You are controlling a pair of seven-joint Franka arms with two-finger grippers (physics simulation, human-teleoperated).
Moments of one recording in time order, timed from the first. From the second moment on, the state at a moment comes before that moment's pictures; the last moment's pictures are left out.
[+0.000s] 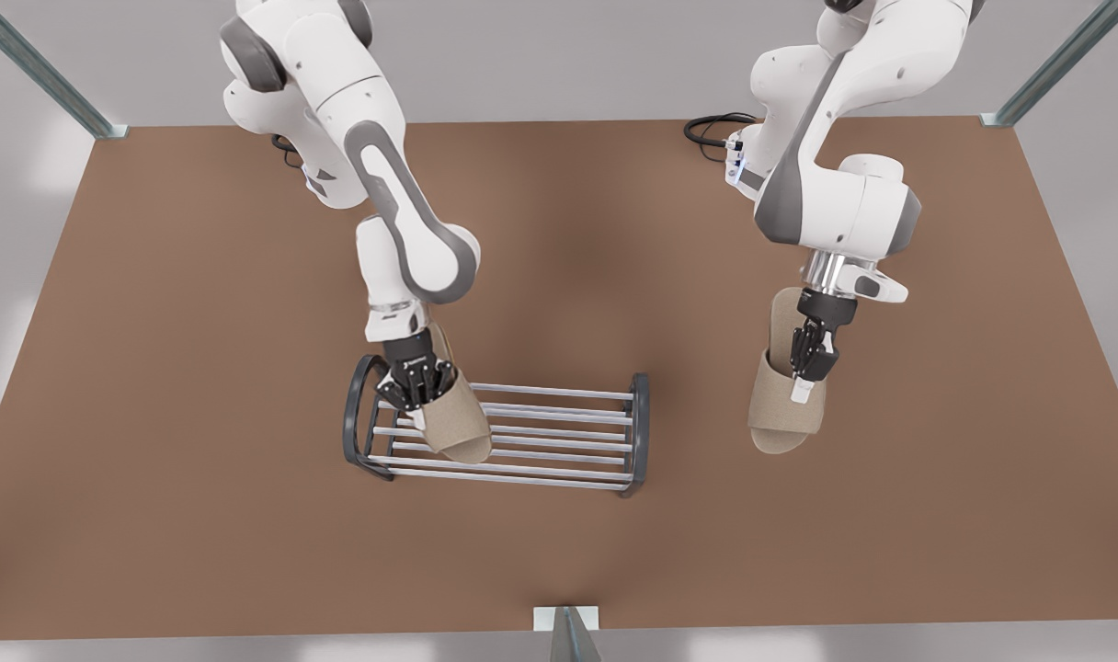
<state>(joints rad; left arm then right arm) 0.06 0.20 -0.39 -1.65 -2.90 3.51 1.35 0.81 0.49 -0.17 -1.67 1.99 3.51 -2.31</state>
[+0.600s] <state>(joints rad) 0.06 0.20 -0.39 -1.65 -2.90 3.51 1.34 0.80 0.56 -0.17 -1.67 1.98 3.49 -2.17</state>
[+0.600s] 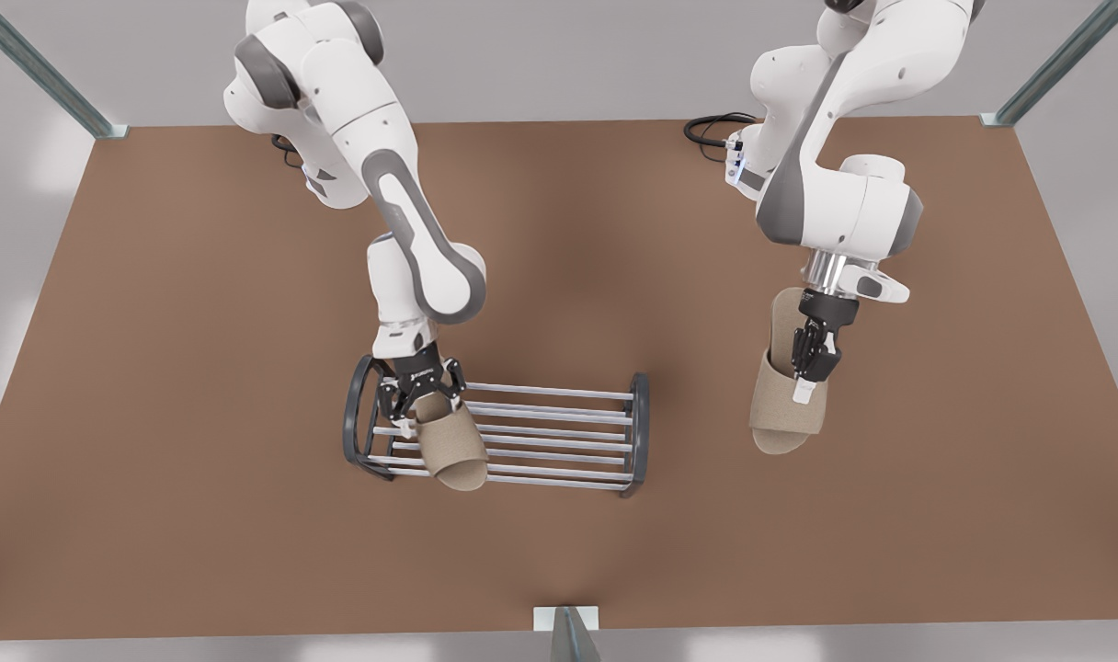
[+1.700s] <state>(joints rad) -0.59 0.58 -0.12 -1.23 -2.90 3.49 1.34 -0.02 0.24 -0.31 -1.61 0.83 2.70 -2.83</state>
